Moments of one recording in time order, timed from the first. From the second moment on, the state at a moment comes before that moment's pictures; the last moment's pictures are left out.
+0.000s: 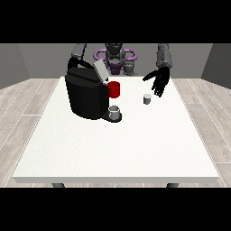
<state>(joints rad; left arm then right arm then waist) -0.41 0.46 0.04 -1.15 -0.34 -0.22 -0.08 -0.18 -0.03 0.05 -1.54 0.19 -0.15 0.02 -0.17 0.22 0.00</state>
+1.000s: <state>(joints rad) -0.58 0.43 -0.05 -0.85 -0.66 -0.01 -0.19 -0.26 -0.02 0.07 -1.41 0.17 -0.16 0.02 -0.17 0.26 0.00</state>
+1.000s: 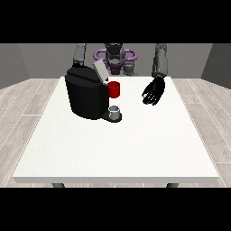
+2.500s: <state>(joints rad) -0.76 0.36 -0.05 -0.69 -0.77 -0.19 -0.25 -0.26 -0.04 0.01 -1.20 0.20 -0.20 -0.03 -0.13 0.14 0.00</state>
